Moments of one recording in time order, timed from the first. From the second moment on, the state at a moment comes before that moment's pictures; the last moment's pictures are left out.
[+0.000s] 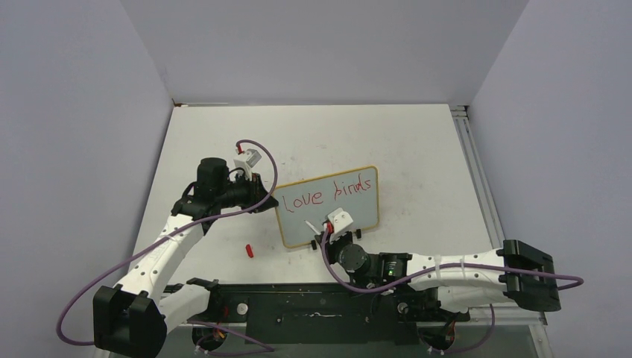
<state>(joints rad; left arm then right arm) -0.26 1.06 0.76 -0.34 0.63 -0.24 1.38 1.14 0.52 0.24 0.68 0.31</state>
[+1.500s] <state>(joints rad) -0.26 1.06 0.76 -0.34 0.63 -0.24 1.38 1.26 0.52 0.26 0.69 0.40</state>
